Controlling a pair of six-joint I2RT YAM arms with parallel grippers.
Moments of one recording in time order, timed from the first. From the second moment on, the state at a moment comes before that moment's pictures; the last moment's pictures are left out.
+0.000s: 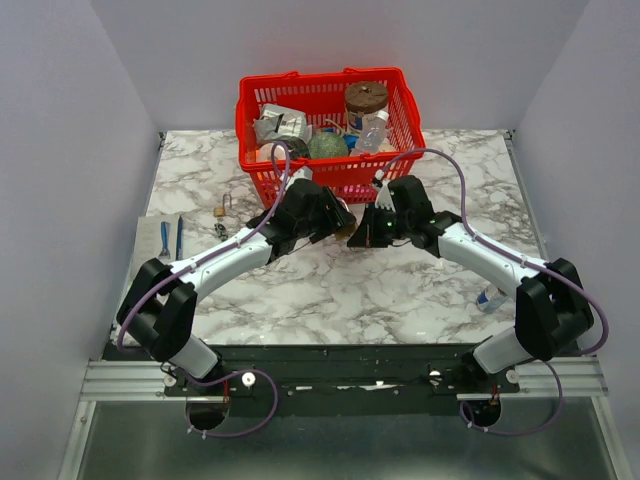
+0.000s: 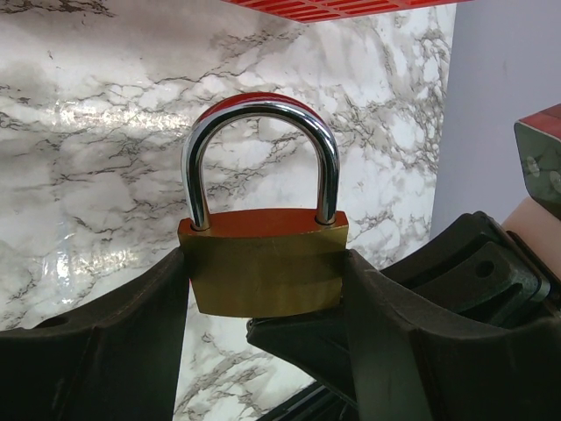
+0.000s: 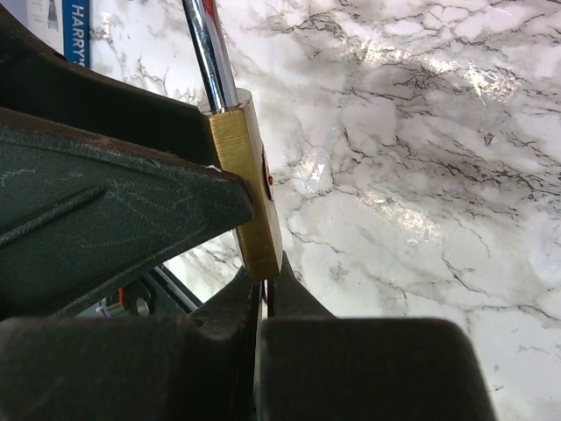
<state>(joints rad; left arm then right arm) -0.69 1.53 1.05 -0.10 0.02 -1.05 0.54 1.50 1.02 -0.23 -0.38 0.55</state>
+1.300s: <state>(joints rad) -0.66 1.36 0.91 0.28 0.19 -1.00 0.46 1.30 0.94 -0.05 -0.63 0.59</state>
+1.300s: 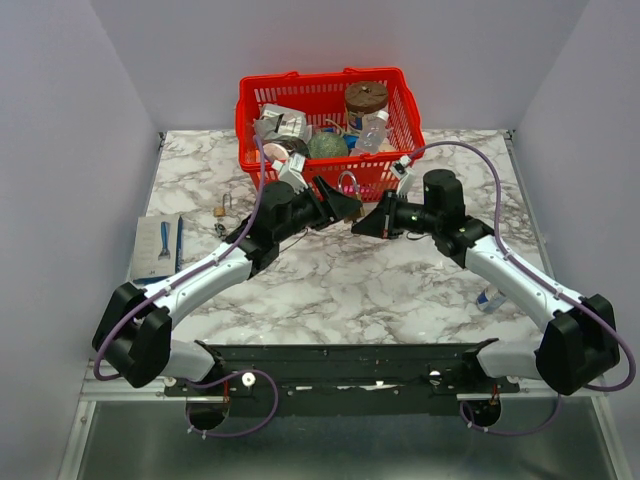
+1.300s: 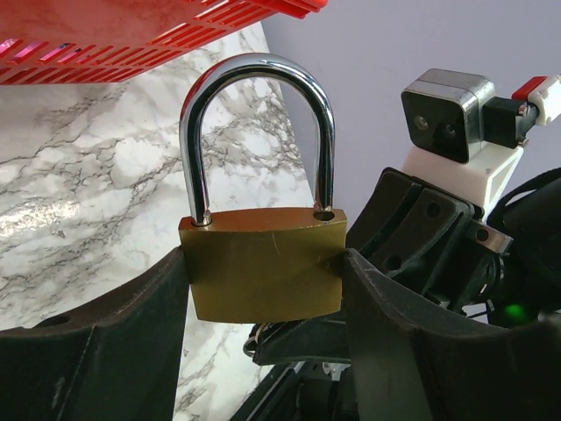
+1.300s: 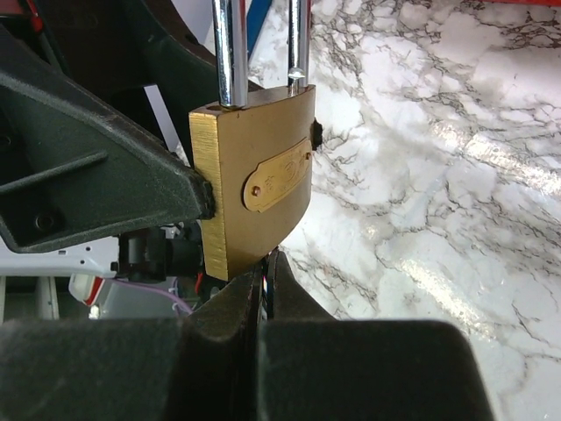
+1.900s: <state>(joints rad) -0.66 1.36 0.91 0.21 0.22 -1.01 0.46 1.30 0.95 -0.06 -0.70 0.50</state>
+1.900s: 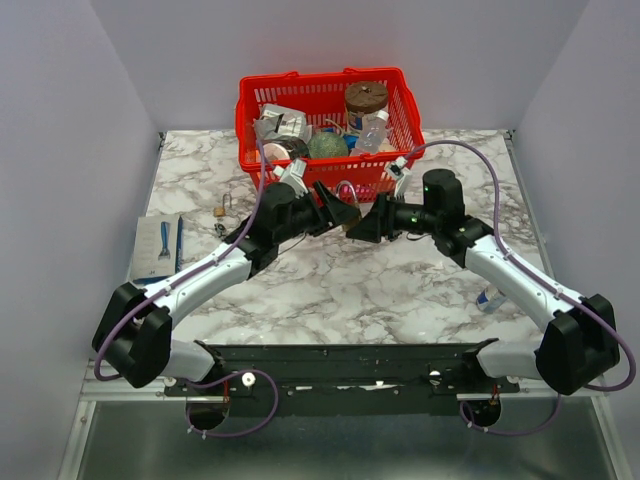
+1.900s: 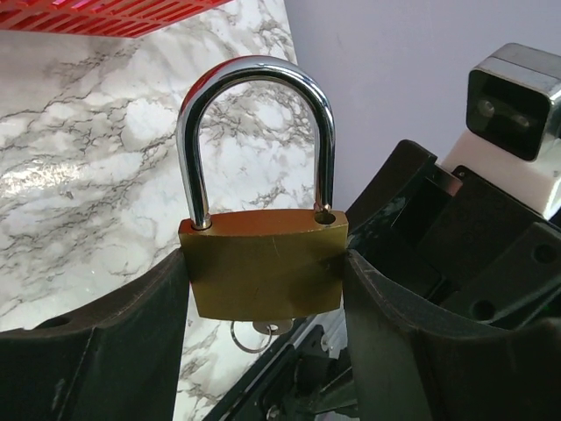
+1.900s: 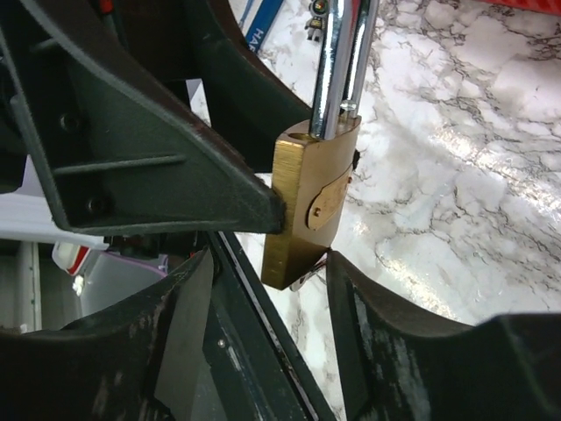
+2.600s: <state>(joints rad) -0.53 1.30 0.77 0.29 0.72 -0.94 0.41 1.29 1.17 -0.11 -0.81 0.39</state>
